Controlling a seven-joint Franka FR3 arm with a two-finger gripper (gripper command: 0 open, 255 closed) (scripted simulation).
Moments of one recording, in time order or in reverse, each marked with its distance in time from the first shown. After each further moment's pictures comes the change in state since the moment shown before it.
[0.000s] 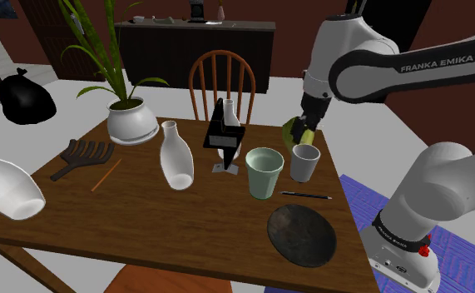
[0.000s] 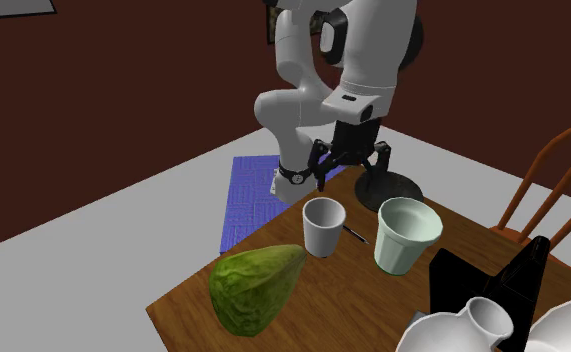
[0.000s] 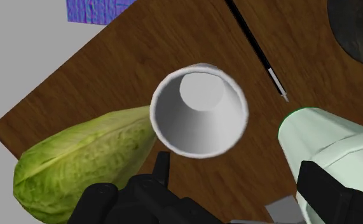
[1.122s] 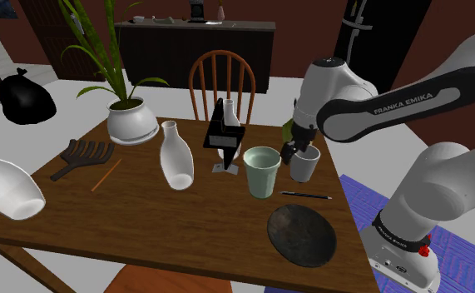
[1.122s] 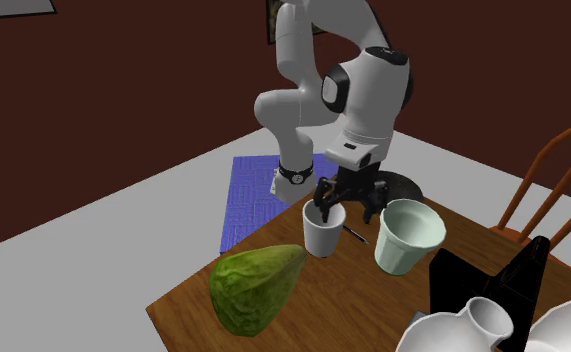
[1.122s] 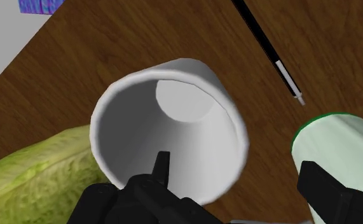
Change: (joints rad) arm -0.005 0.117 0.085 -0.160 0.026 0.316 0.106
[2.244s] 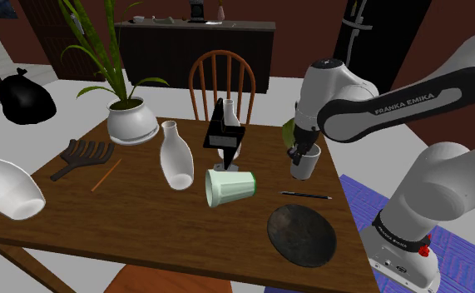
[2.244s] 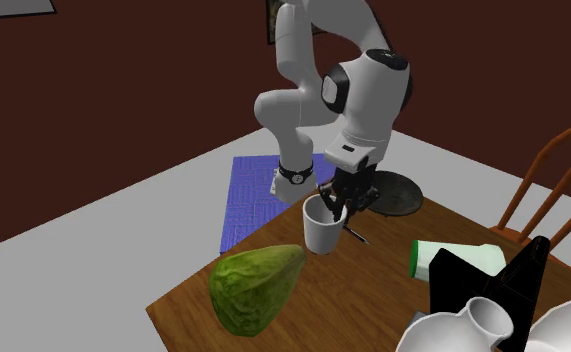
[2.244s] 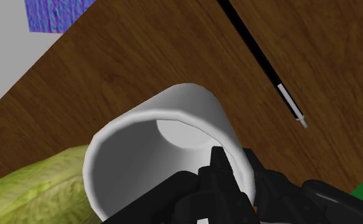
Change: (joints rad) arm 0.005 -0.006 -0.003 -0.003 0.000 -0.064 -0.009
